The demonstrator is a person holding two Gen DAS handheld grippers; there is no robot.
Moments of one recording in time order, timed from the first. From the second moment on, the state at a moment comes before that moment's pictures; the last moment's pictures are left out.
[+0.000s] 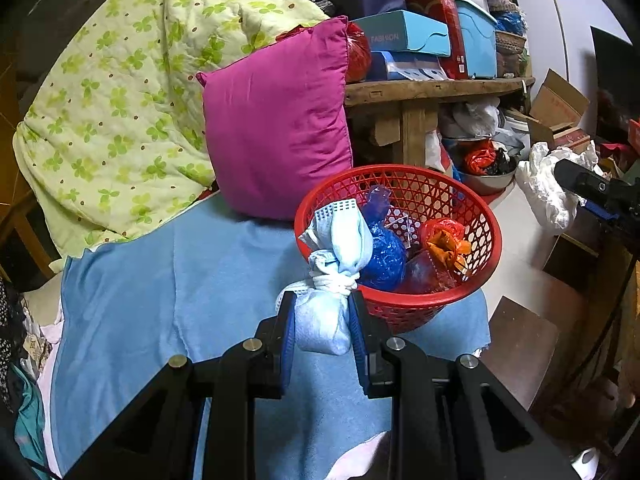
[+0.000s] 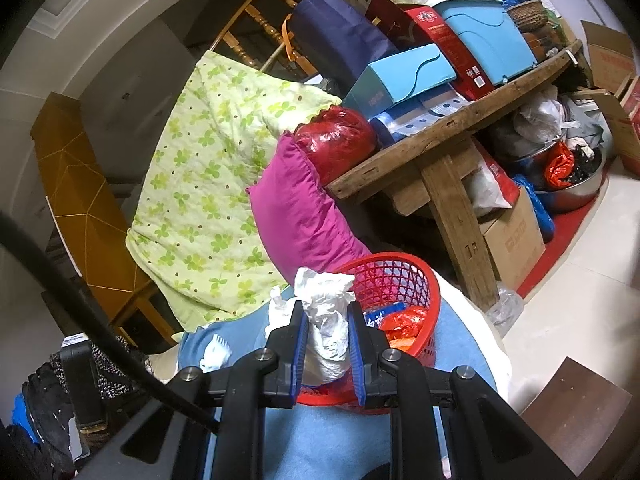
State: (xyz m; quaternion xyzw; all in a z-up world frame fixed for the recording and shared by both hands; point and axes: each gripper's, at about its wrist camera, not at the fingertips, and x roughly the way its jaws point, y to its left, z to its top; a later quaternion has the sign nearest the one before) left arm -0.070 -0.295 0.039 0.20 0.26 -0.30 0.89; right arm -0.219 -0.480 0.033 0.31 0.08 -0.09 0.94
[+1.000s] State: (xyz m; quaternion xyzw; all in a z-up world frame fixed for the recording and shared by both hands) left arm -0.063 -0.290 0.036 0.20 0.27 -0.30 0.89; right arm -0.205 -0.468 0.034 0.30 0.09 -0.08 0.95
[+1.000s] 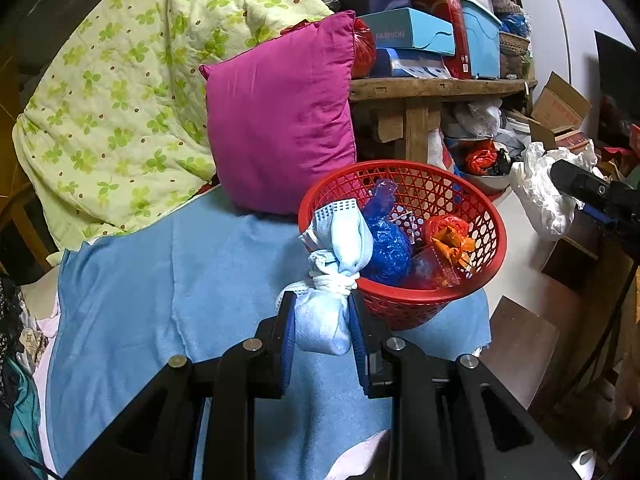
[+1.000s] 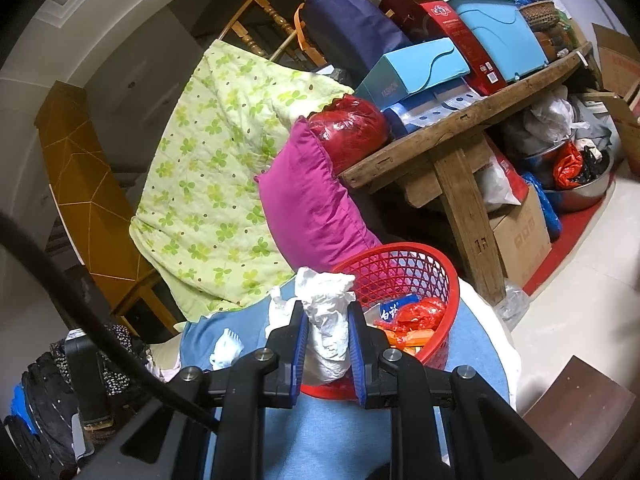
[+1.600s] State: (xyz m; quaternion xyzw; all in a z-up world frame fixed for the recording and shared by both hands) left arm -0.063 -0.291 0.030 0.20 0.28 -0.30 0.89; right arm -0.201 -0.470 0.030 0.31 0.10 -0.08 0.94
